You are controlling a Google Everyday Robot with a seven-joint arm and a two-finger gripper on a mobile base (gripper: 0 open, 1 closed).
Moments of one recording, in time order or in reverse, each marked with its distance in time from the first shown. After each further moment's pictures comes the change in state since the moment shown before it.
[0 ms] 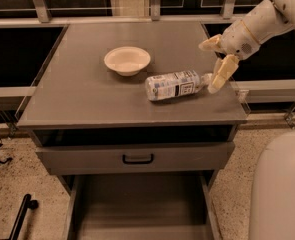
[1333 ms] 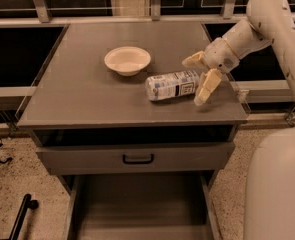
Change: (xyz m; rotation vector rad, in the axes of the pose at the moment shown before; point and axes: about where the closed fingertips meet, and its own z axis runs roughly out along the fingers) arm -0.003 0.016 0.058 -0.131 -0.062 0.005
